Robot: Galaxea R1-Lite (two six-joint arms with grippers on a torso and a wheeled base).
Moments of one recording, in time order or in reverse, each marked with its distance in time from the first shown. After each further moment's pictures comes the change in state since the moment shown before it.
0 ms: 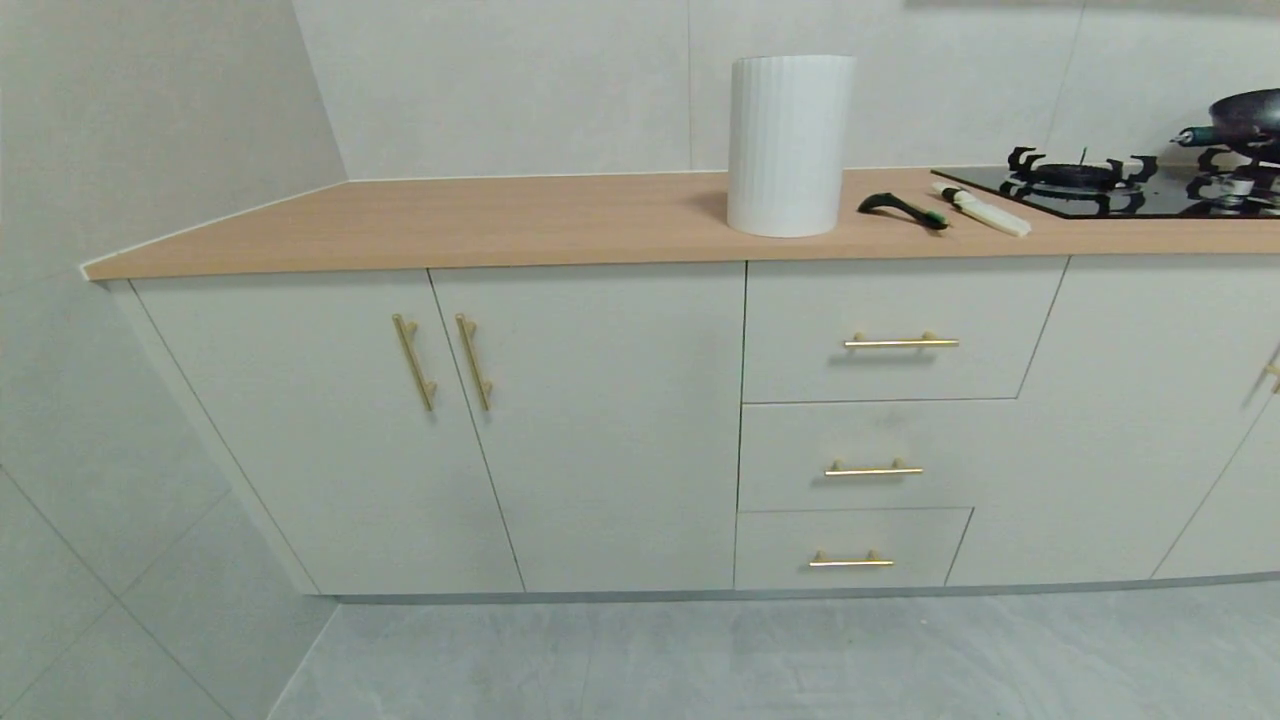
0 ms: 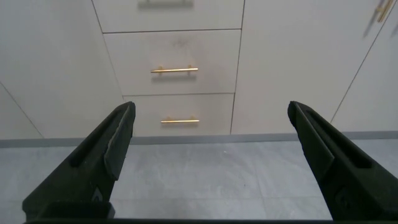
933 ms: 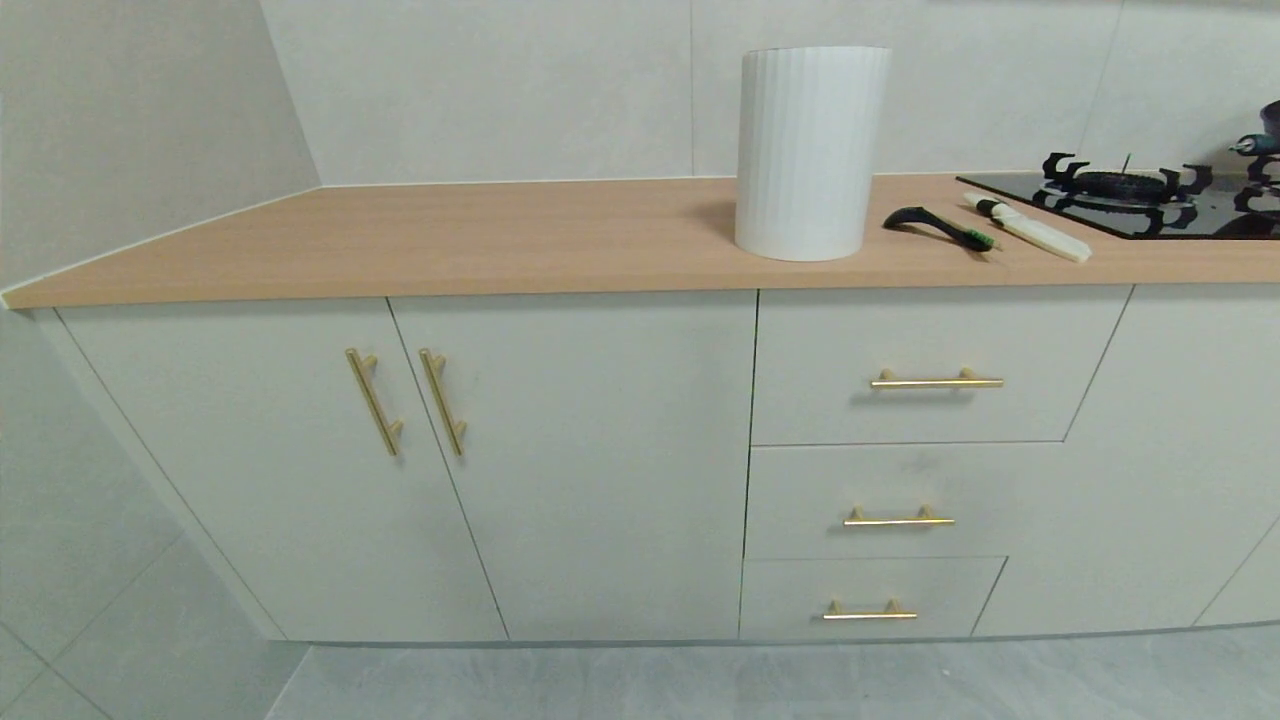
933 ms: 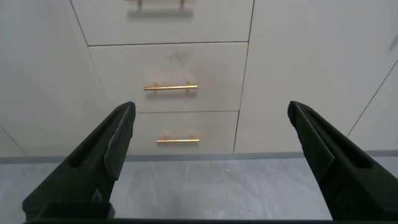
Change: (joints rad) left arm -0.001 0.000 0.000 0.000 0.000 0.001; right arm 0.000 0.000 0.000 0.000 0.000 -0.002
